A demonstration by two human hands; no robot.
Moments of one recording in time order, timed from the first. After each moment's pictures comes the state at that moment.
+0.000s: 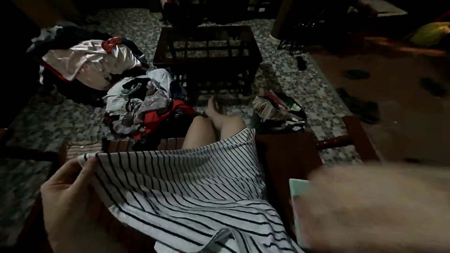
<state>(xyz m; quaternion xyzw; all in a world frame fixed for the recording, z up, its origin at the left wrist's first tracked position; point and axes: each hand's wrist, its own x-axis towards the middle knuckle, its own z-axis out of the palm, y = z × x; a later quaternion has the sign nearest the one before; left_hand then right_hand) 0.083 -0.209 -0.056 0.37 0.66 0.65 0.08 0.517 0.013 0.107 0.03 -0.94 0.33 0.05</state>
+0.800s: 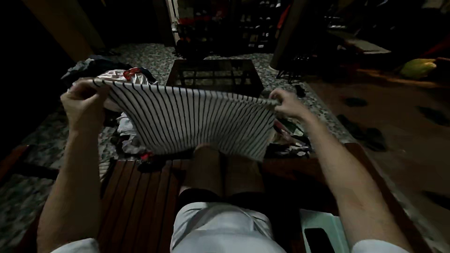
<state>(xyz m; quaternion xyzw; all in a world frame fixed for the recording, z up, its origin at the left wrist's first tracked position) -0.069 -0.052 0.028 0.47 0.57 0.68 -0.02 0.437 0.290 0.001 -0.35 -0.89 0.22 0.18</state>
